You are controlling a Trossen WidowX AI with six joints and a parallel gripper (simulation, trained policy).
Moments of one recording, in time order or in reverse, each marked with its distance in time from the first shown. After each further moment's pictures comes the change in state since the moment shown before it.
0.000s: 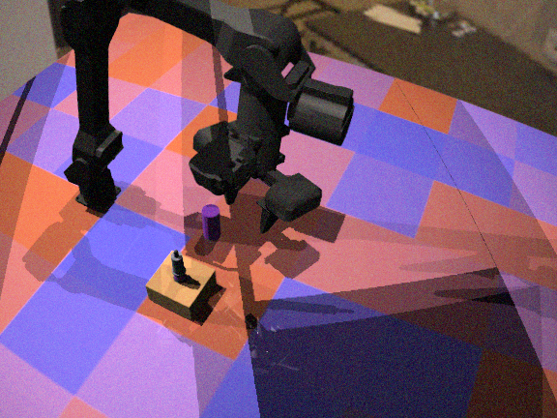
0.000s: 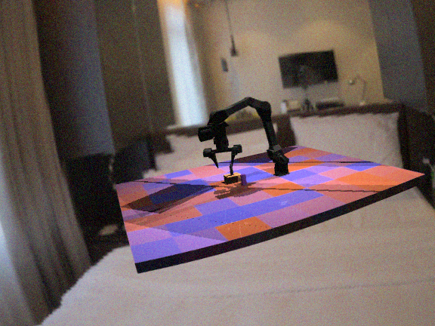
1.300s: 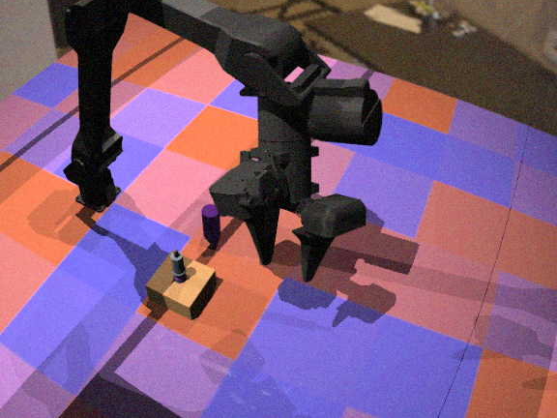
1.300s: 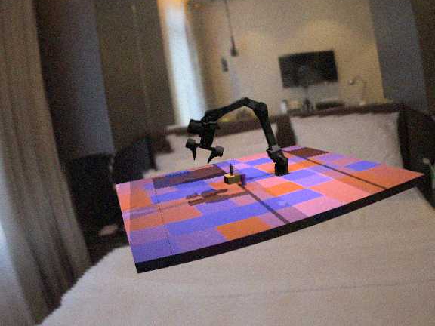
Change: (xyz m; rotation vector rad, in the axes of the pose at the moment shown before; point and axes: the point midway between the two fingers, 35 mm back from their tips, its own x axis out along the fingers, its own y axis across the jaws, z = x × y) arm -0.024 0.107 0.042 0.041 -0.161 0.403
